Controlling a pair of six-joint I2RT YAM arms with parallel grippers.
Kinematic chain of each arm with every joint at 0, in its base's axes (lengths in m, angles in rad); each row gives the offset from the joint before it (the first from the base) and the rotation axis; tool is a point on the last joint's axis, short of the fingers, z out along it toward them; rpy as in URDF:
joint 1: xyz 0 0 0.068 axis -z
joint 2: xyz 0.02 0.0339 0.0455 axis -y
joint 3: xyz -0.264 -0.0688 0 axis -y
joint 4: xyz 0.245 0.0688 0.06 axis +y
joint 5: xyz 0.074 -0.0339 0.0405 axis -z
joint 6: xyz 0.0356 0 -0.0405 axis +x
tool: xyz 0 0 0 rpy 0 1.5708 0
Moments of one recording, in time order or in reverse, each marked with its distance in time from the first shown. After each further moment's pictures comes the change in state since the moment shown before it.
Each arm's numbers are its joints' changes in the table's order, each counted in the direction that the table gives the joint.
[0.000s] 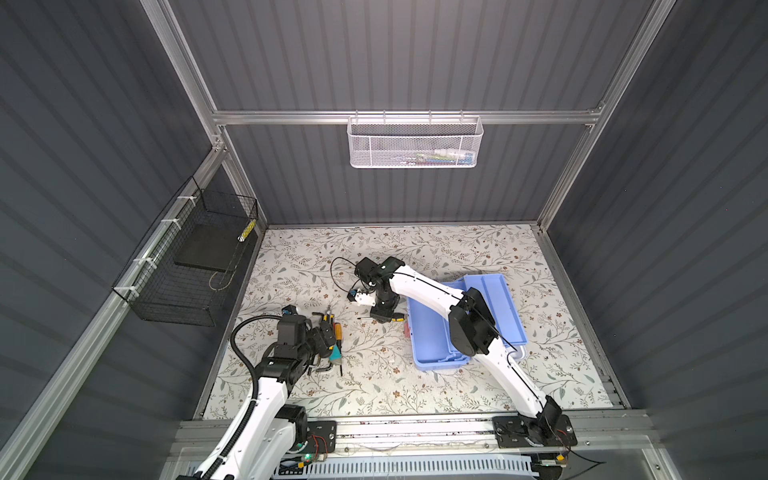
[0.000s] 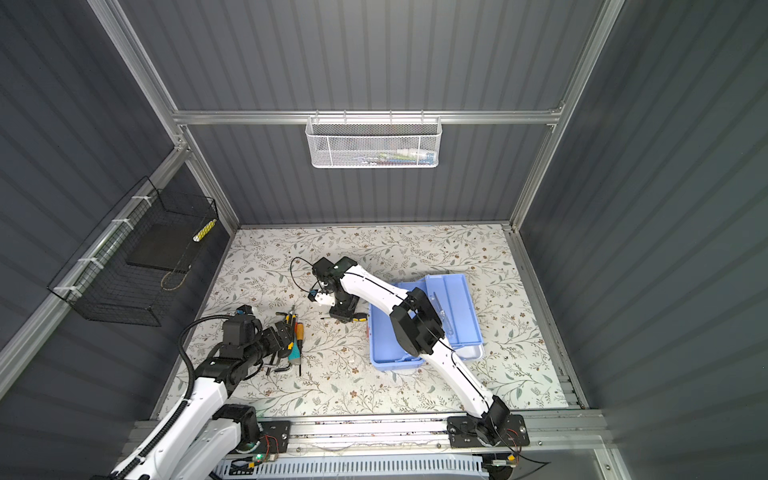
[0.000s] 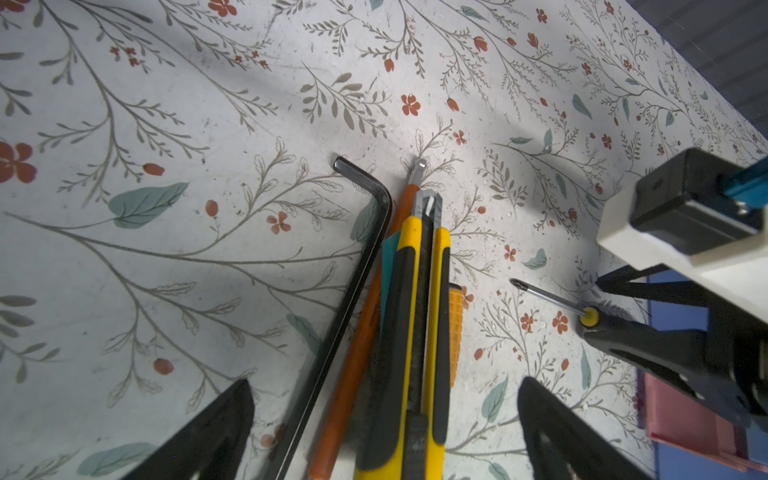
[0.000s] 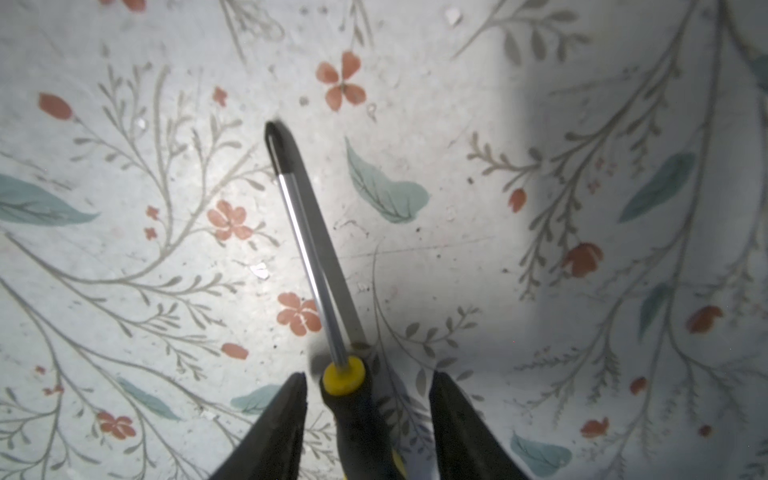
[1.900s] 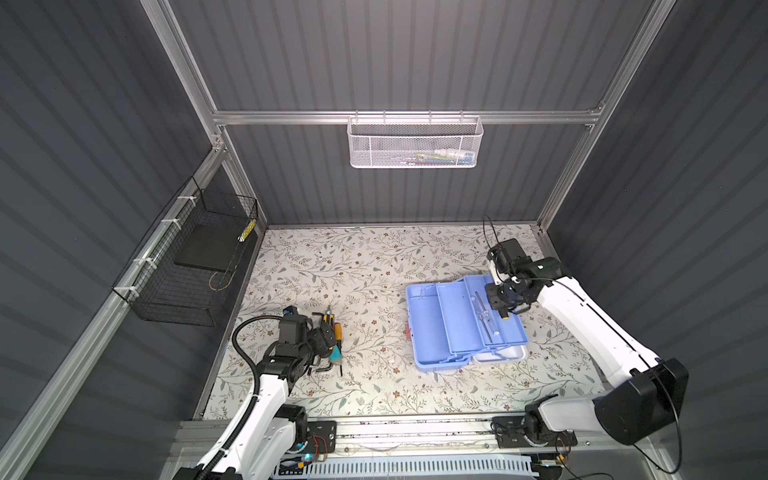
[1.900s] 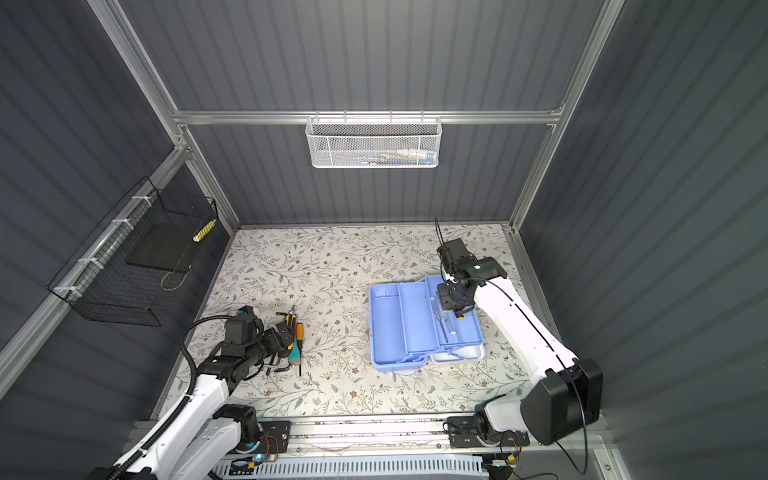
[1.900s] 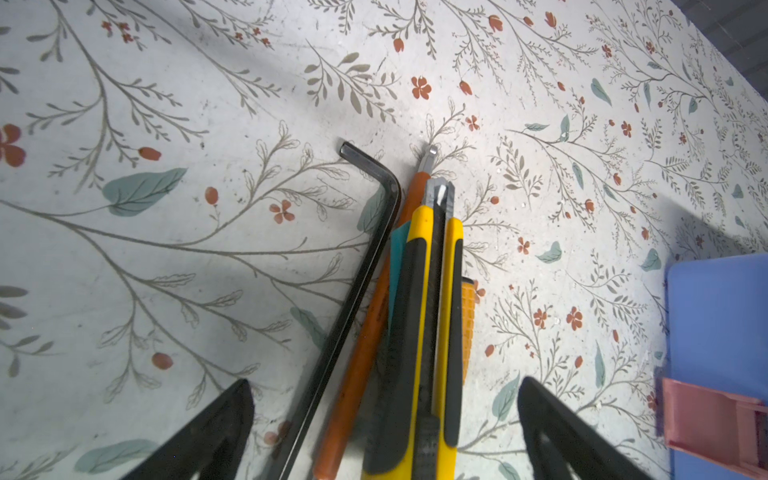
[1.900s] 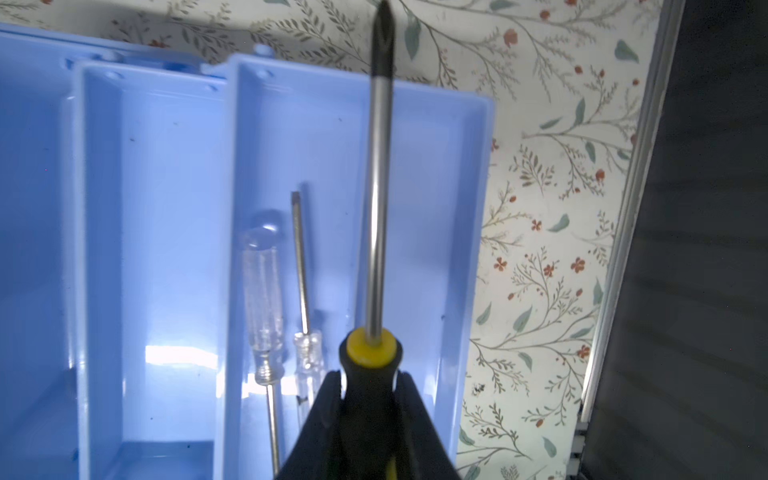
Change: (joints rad) left arm 0.000 -0.035 0.000 0.000 0.000 0.000; right arm 0.535 1.189 -1.068 -0.119 0.237 0.603
